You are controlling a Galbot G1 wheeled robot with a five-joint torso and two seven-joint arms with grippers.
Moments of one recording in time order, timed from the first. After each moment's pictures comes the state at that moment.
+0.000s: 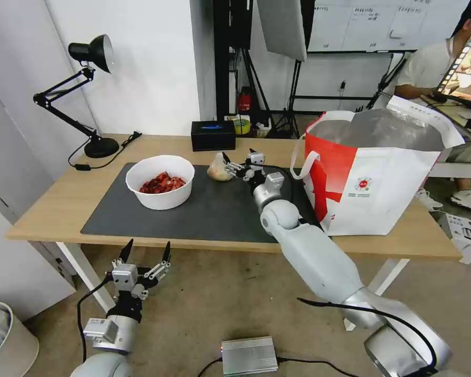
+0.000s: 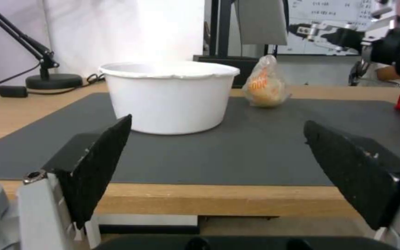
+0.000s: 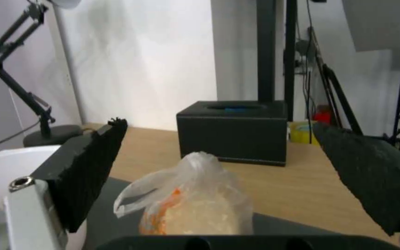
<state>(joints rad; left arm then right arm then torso) 1.65 -1.40 -0.59 -2.09 -0.20 -0.16 0.05 -0.39 1.40 -0.16 1.12 0.59 0.11 0.08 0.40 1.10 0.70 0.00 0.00</state>
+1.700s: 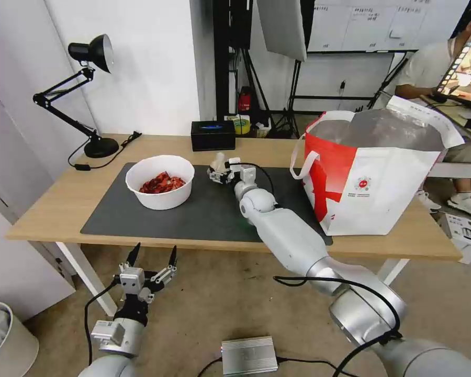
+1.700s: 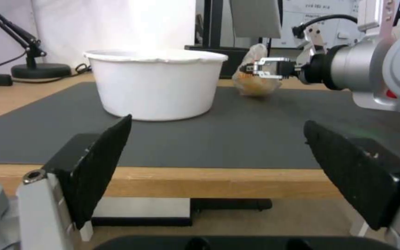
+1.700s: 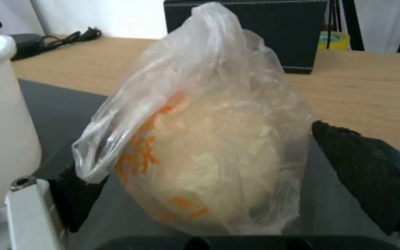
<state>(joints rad) 1.65 -1.43 -0.57 -2.08 -0.18 -0.16 0.08 -0.24 1.55 -0.21 0.78 0.61 -0.06 0.09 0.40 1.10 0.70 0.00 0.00</state>
